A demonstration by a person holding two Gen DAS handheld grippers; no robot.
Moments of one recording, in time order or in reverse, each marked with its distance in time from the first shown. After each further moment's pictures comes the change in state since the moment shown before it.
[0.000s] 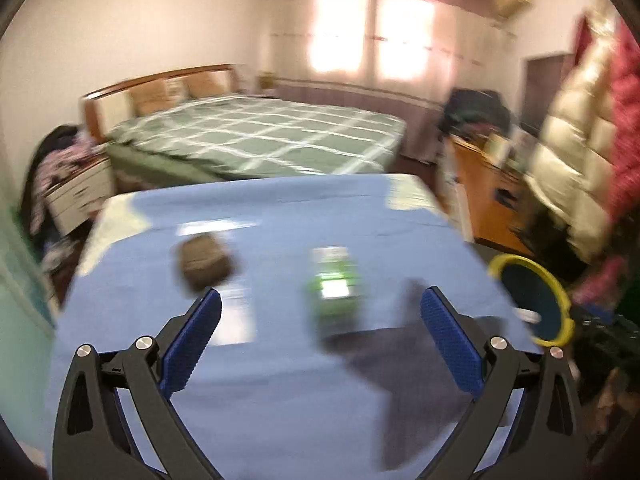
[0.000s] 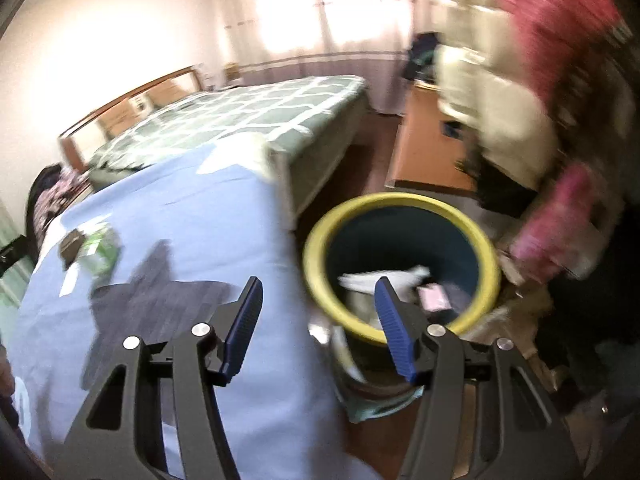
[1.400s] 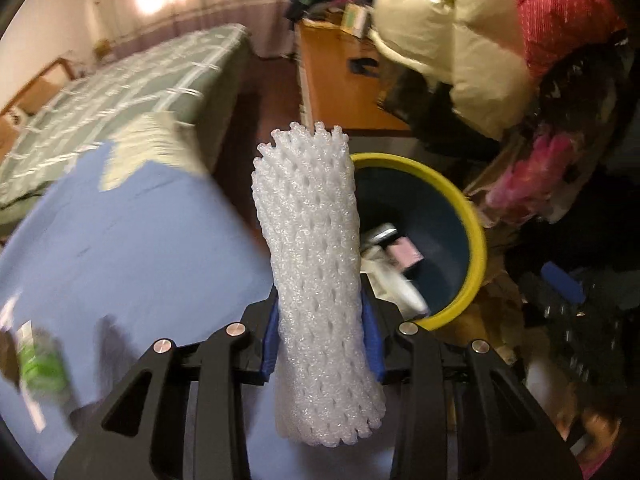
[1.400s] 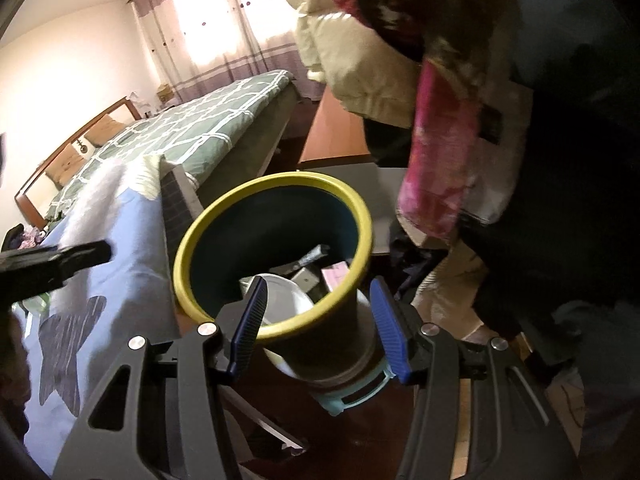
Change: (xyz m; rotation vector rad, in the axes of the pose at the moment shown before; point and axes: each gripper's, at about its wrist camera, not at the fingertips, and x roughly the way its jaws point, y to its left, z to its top) left arm 0.115 -0.314 -0.003 0.442 0.403 -0.386; right arm -0.010 -0.169 -0.040 0.280 0.012 -0.174
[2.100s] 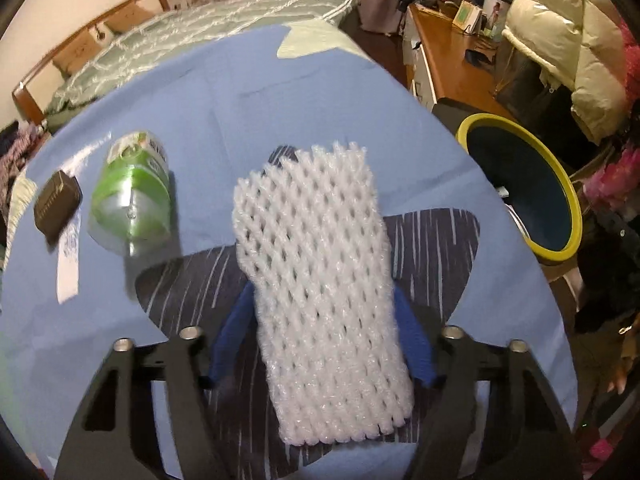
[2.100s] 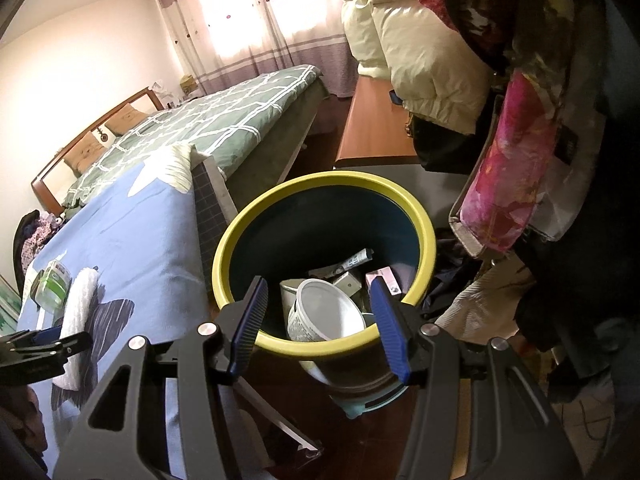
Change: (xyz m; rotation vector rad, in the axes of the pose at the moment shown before) left arm -0.032 0.121 -0.119 -0.271 0.062 0.235; right arm 0.017 0.049 0.006 -0.057 0.011 0.082
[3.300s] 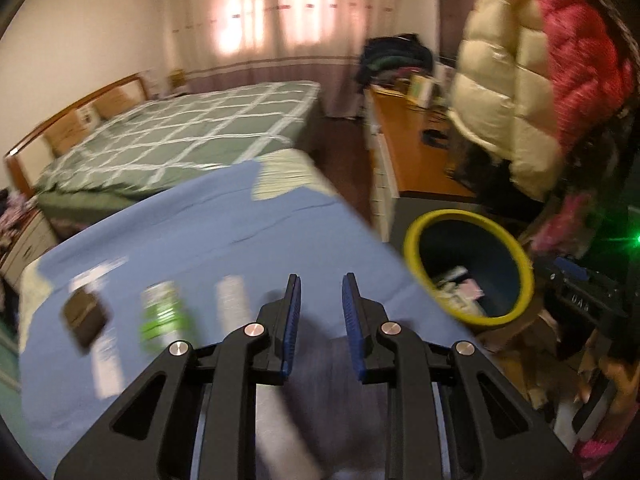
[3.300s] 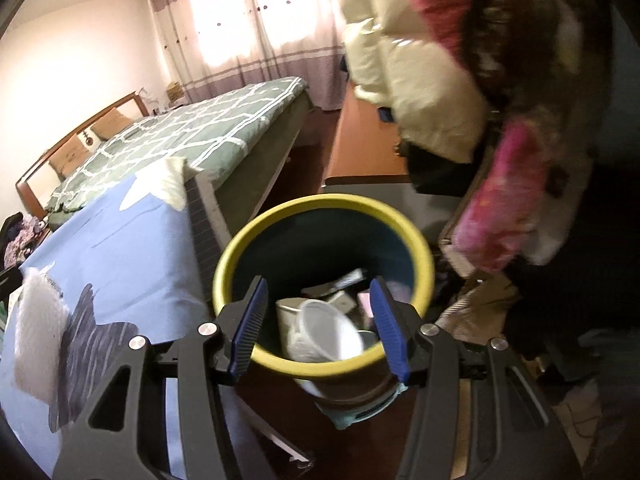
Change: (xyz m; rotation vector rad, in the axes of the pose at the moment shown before) left arm -0.087 -0.023 0.040 0.118 -0.335 -0.096; right arm -0.014 0.011 0.012 -0.002 -0.052 -0.094
